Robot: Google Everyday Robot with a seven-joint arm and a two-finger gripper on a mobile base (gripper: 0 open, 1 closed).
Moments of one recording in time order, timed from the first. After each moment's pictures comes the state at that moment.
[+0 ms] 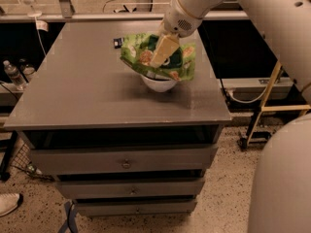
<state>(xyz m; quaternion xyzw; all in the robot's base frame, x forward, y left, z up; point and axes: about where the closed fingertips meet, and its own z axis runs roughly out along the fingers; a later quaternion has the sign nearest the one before) 0.668 -0.012 0.926 -0.67 0.69 0.10 0.27</state>
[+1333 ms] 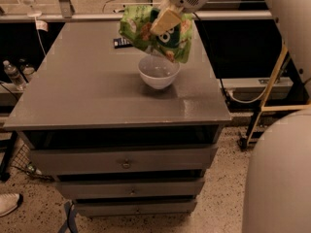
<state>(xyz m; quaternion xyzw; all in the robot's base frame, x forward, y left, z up) 0.683 -0.013 0.991 -0.64 0.68 0.12 0.34</state>
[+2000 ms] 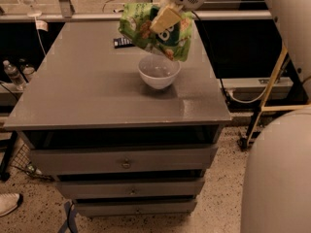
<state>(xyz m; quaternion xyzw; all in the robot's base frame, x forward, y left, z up) 0.687 -0.013 0.997 -0.64 0.67 0.11 0.35</state>
